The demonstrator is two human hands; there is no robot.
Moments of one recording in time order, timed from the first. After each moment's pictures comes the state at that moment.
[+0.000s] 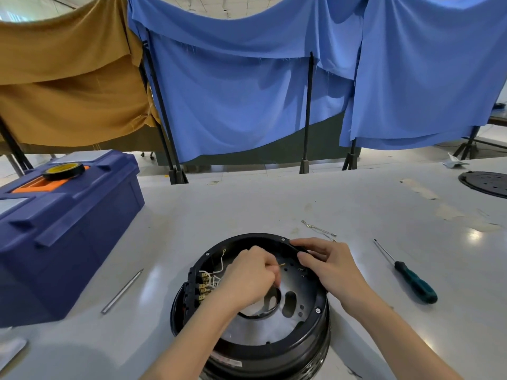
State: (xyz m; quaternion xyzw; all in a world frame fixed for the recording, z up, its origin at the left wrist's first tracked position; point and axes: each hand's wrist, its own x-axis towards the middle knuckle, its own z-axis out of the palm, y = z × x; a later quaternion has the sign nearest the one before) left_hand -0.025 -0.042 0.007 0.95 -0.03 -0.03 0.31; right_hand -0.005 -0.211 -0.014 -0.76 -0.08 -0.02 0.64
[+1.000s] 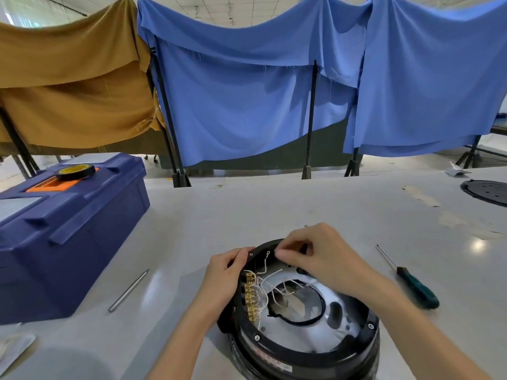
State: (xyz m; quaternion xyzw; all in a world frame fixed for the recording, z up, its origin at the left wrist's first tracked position) left_hand -0.034 -0.005 -0.015 0.78 0.03 0.08 0.62; right_hand -0.021 -0.198 0.051 -0.87 -0.29 -0.04 0.39
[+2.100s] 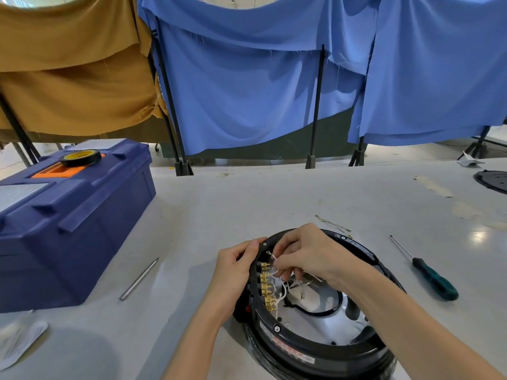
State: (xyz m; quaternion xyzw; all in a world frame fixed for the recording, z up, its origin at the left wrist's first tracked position) left_hand -0.036 0.001 -0.026 0.70 0.01 0.06 0.71; right_hand -0.009 -0.156 0.028 -0.82 -0.14 0.18 0.53
